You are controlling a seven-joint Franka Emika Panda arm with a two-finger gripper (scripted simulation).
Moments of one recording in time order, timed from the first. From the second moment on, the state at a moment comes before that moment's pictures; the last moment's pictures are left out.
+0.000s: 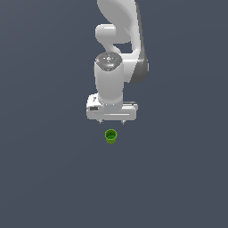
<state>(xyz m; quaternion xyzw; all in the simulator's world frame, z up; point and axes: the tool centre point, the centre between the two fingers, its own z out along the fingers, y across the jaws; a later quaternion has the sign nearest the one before) 0.004 -0.009 0.172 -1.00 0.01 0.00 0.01</state>
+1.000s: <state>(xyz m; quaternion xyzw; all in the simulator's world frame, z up) 0.013 0.007 0.182 -1.00 -0.03 -0.02 0.01</state>
